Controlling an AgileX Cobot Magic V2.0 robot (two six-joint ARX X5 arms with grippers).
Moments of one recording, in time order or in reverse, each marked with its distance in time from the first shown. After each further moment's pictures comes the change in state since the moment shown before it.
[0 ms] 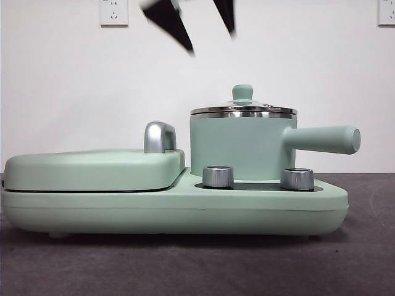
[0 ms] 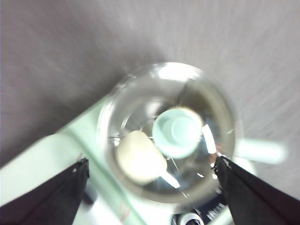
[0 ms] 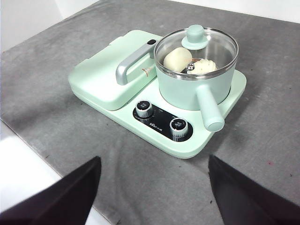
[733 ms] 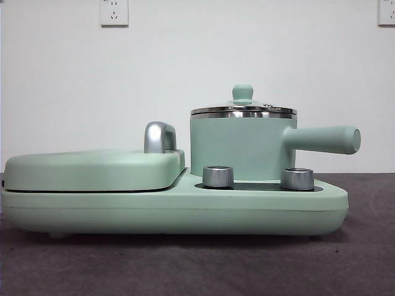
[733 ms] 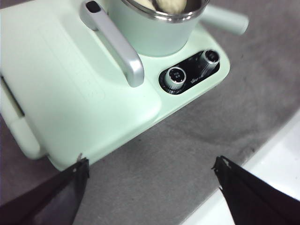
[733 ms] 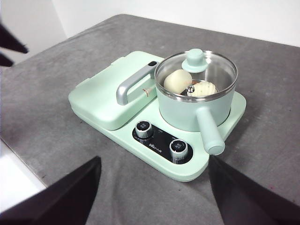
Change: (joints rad) left arm 0.002 -1.416 -1.616 0.444 0.003 -0.118; right arm 0.000 0.000 -0.049 0.124 -0.003 0.000
